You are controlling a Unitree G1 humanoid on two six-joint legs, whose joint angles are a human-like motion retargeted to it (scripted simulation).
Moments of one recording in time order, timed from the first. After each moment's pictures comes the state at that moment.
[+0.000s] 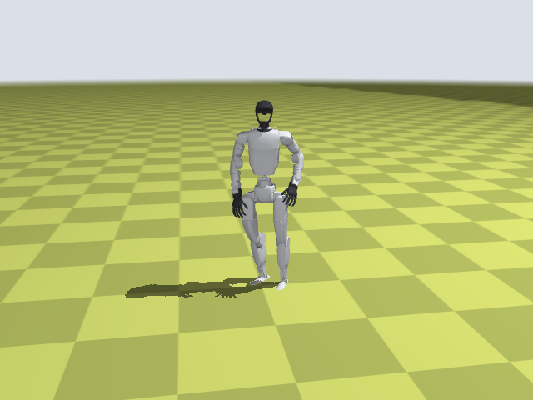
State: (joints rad) left arm 0.47 0.51 -0.56 0.45 0.61 -0.32 0.66; right arm 0.15 -0.27 0.53 0.92 -0.56 -0.17 -0.25; waist 0.24 -0.06 0.00; left_leg 0.07 -0.05 -0.03 -0.06 -0.19 -0.04; right_leg 0.14 0.00 -0.44 -0.05 -0.33 0.07
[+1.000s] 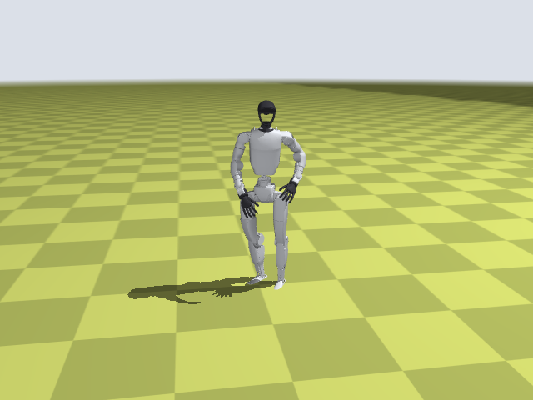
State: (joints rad) left arm 0.42 0.65 -0.64 0.29 0.67 -0.37 0.58; right arm -0.10 -0.27 0.67 0.89 -0.44 -0.21 -0.11; waist 0.33 -0.09 0.00; left_leg 0.04 -0.06 -0.03 -0.08 -0.19 -0.02; right_leg 0.09 -0.02 -0.47 0.00 -0.35 0.07
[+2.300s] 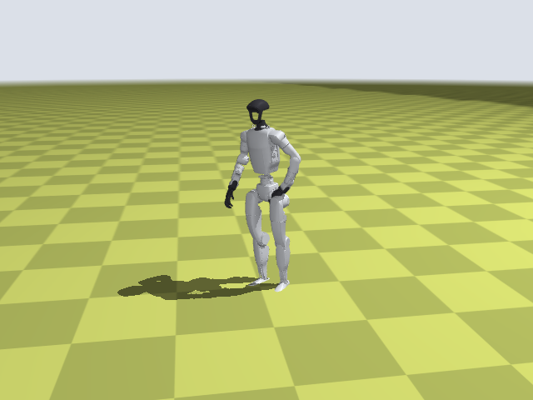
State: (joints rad) left arm 0.38 0.45 -0.87 0.54 0.84 -0.27 0.24; right arm 0.02 -0.43 0.55 0.71 -0.44 -0.19 -0.09; waist -0.02 0.00 0.01; left_leg 0.05 -0.04 0.31 -0.07 -0.16 0.02; right_leg -0.02 0.01 -0.08 -0.05 -0.23 0.14
